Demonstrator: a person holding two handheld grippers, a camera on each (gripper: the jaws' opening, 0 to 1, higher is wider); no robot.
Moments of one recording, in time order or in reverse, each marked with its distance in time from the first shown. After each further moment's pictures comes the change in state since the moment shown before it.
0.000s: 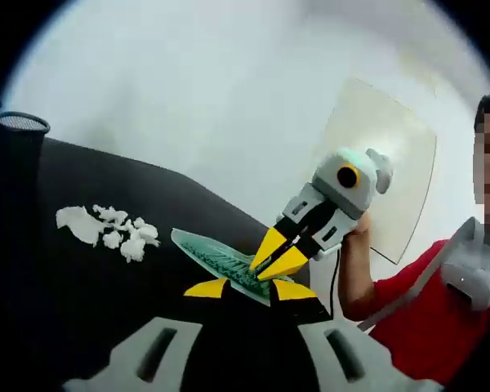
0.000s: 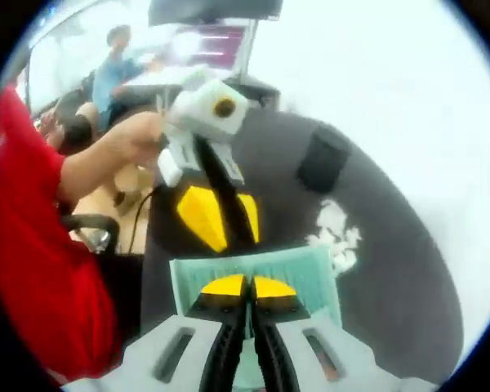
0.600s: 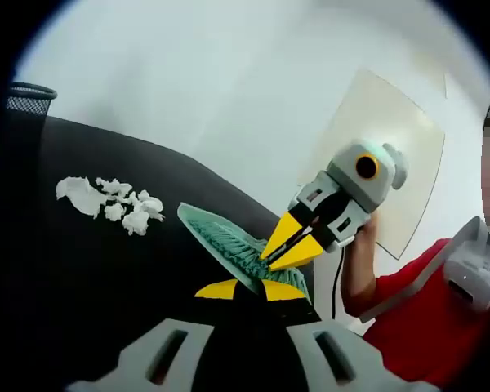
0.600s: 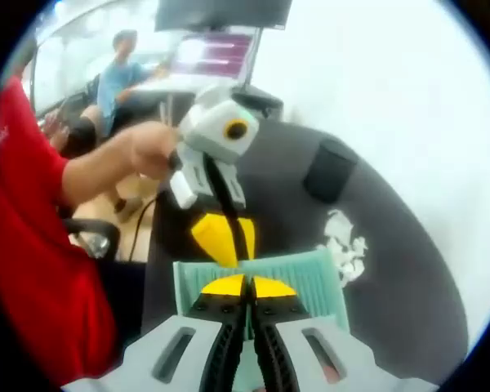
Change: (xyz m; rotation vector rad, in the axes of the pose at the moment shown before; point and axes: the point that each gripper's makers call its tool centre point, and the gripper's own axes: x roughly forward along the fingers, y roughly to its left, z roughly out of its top) left arm 0.004 0.001 -0.017 -0.051 0.016 -0.028; right arm 0.002 0.005 0.007 0.011 -0.110 0.004
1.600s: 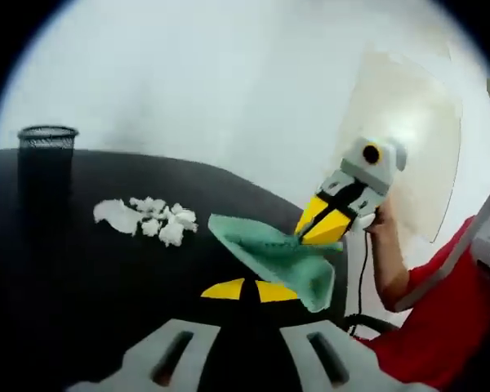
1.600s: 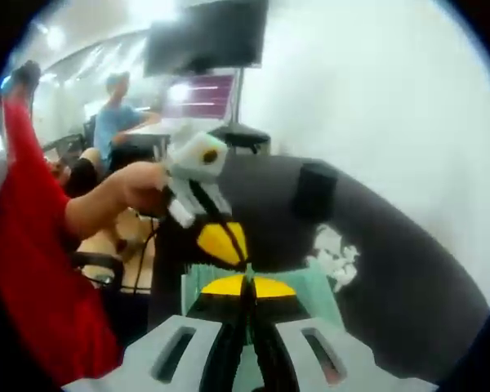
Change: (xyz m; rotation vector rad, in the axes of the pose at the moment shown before) left arm -0.027 0.005 0.017 0.136 -0.053 0.182; right arm -0.016 -0.007 0.007 0.070 -0.170 -0.024
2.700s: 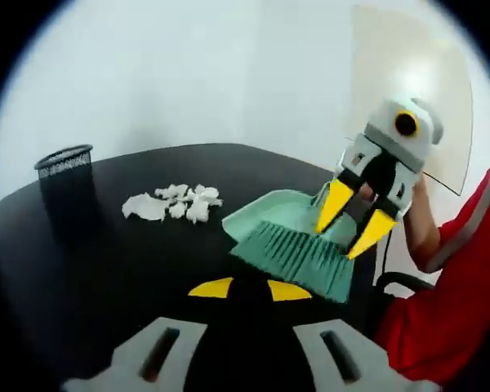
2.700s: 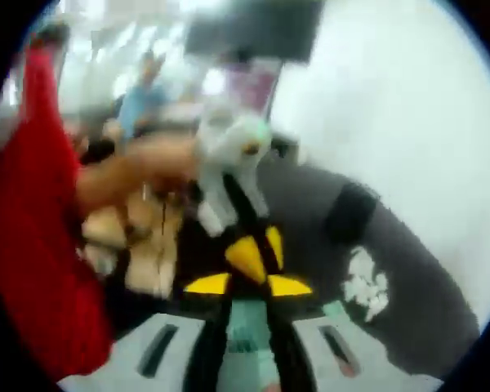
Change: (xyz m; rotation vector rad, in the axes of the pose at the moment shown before) left arm -0.009 0.021 -0.018 0.219 0.190 0.200; right arm -0.007 0.035 0.044 -0.053 -0.259 0.058
